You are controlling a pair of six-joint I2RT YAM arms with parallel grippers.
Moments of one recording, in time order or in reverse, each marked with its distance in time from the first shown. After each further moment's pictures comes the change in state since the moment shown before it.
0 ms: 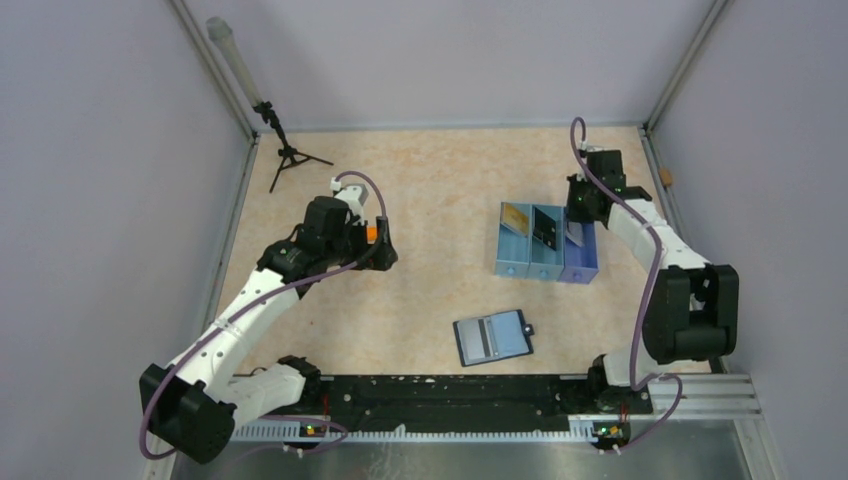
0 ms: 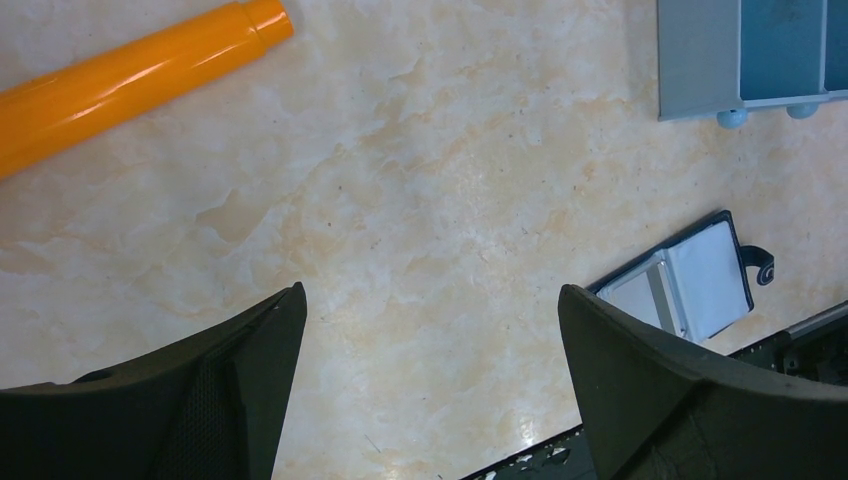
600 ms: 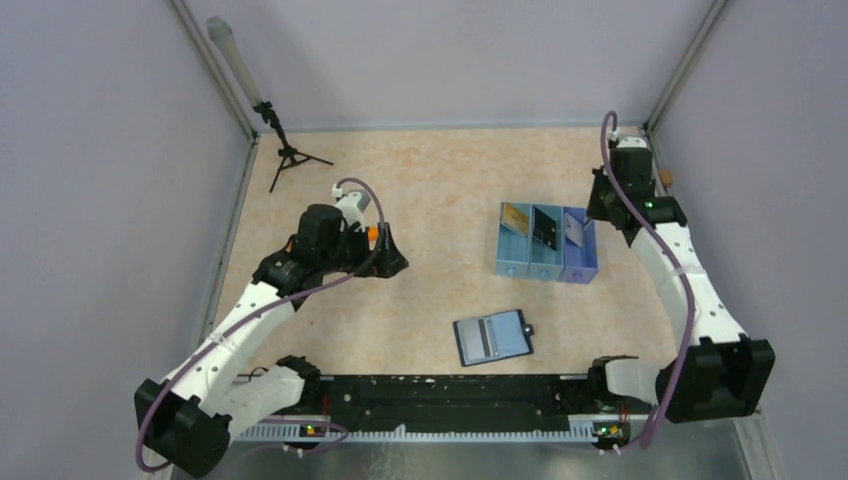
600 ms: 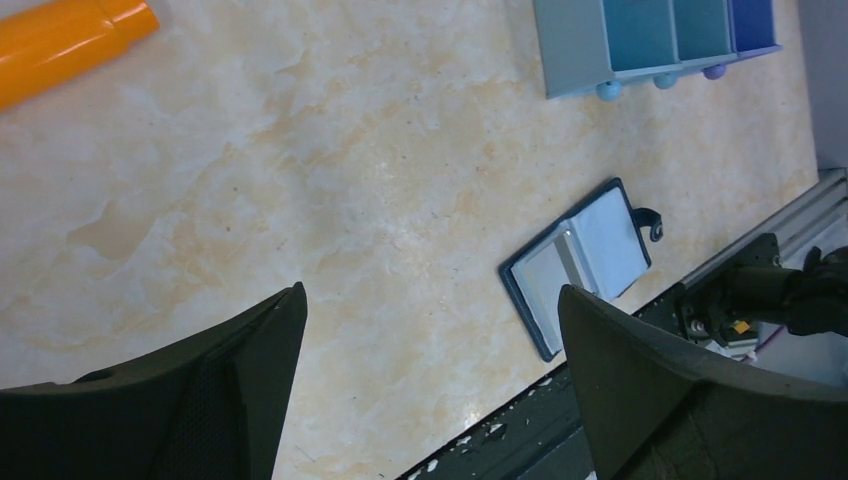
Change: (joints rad) left arm 0.001 -0.065 -0.062 0.071 0.161 -0.045; right arm 0.010 -0.248 0.037 -0.170 0.198 0.019
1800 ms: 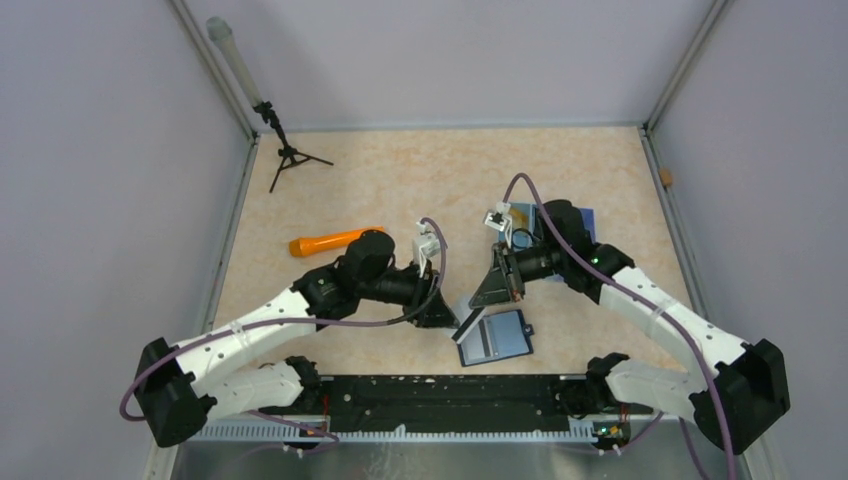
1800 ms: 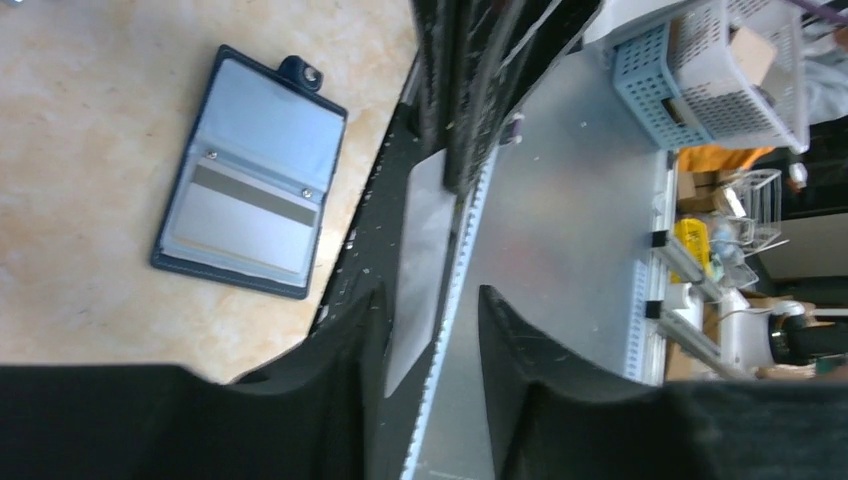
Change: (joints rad) left arm -0.423 0.052 -0.081 0.315 0.396 -0.072; right arm 0.492 -0.196 -0.322 0.270 -1.225 0.198
